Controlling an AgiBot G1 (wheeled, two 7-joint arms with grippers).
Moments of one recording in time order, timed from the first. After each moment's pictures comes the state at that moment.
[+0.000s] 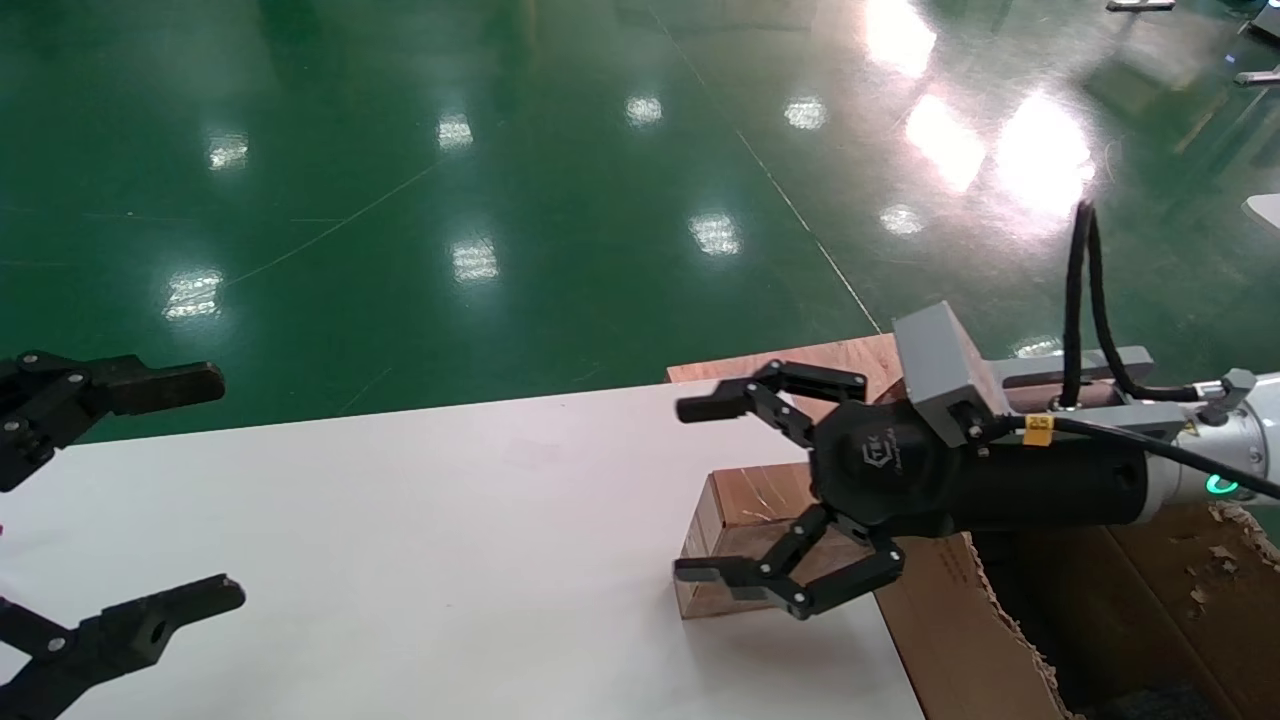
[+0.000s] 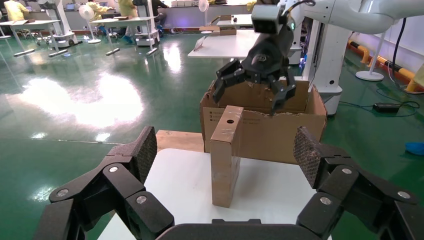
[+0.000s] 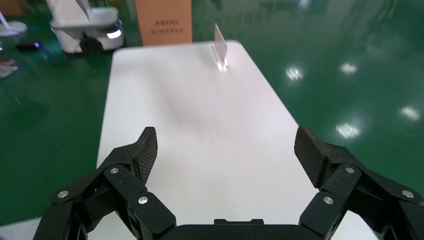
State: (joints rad) left arm -1.09 0.57 0.37 -1.25 0.66 1.45 -0.13; right arm 1.15 -0.50 -0.43 1.04 -0.83 -1.59 0.05
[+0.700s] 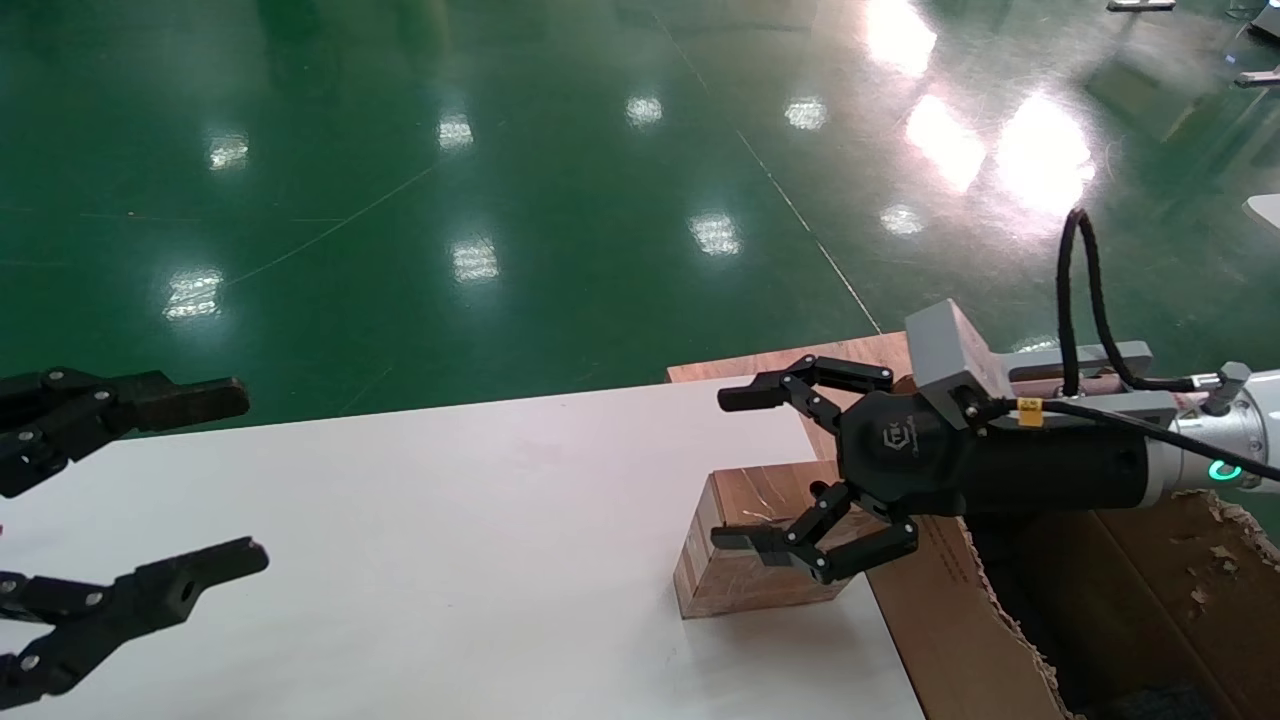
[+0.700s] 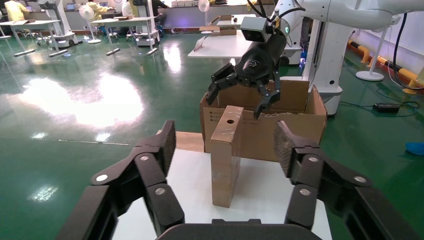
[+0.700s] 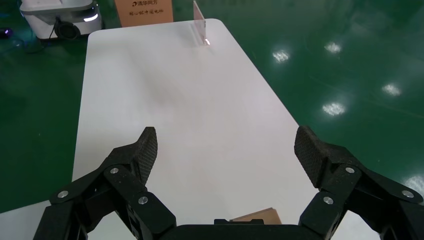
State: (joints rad) left arm -1.09 0.57 0.37 -1.25 0.66 1.45 -0.13; right arm 1.21 -0.47 -0.53 0.92 -0.86 -1.58 -0.03
